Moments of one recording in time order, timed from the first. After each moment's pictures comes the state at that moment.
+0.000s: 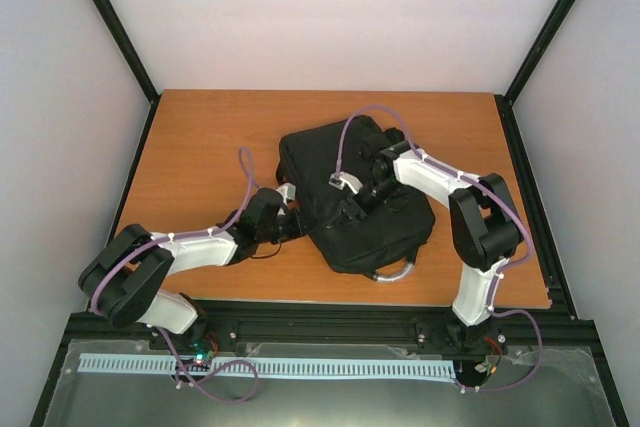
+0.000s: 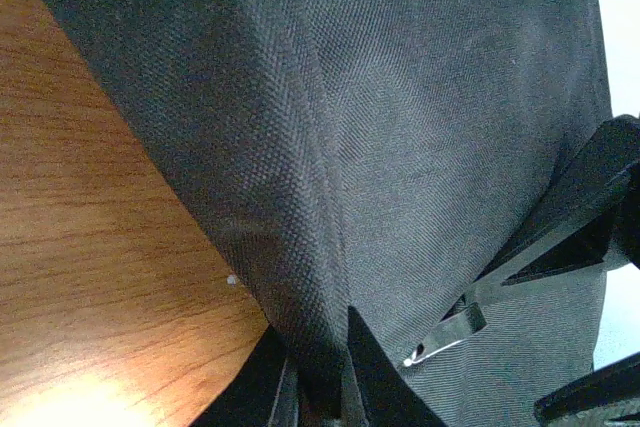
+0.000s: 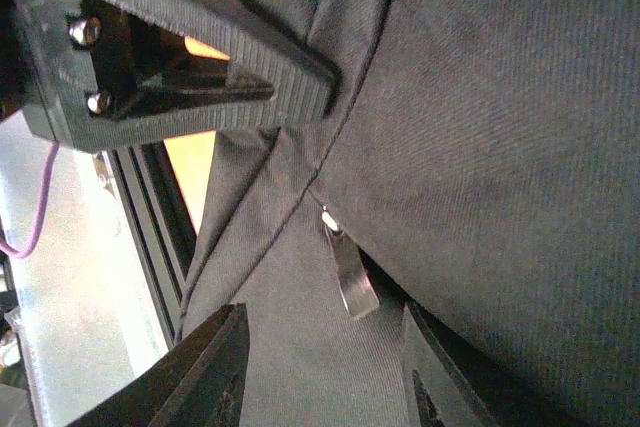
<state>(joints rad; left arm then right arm) -0.69 1.43 0.52 0.29 0.25 -0.95 0.50 1.85 1.32 -0.96 -0.77 -0.34</state>
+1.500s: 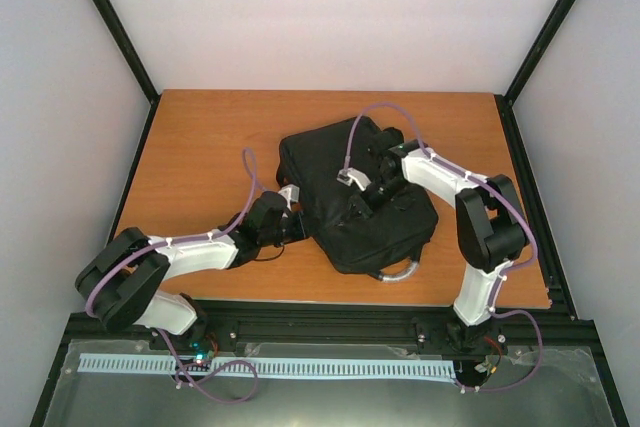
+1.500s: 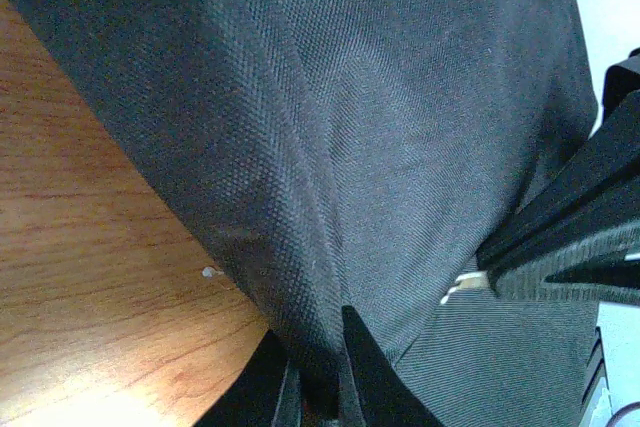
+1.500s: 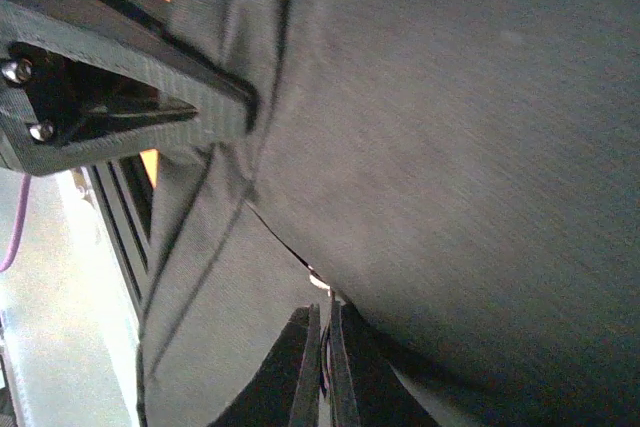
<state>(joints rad) -0.74 1.41 0.52 0.28 0.19 -0.93 0.47 1.84 1.30 -0.94 -0.75 -0.33</state>
